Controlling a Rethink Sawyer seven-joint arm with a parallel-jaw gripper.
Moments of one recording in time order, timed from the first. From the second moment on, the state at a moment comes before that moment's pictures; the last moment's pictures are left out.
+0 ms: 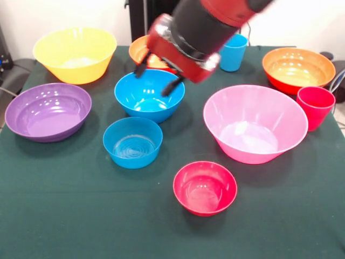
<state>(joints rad) 0.18 -0.05 -0.98 1.00 0.56 1.03 1.68</state>
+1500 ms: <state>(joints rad) 0.01 -0.12 -0.53 1.07 0.29 0.85 1.67</state>
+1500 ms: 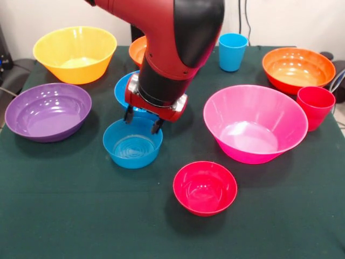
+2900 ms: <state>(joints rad) -0.07 -0.15 -0.38 1.08 0.19 0.69 1.67</state>
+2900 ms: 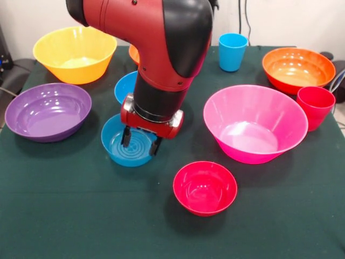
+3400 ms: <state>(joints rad) -0.07 -0.14 -0.36 1.08 0.16 0.64 1.67</state>
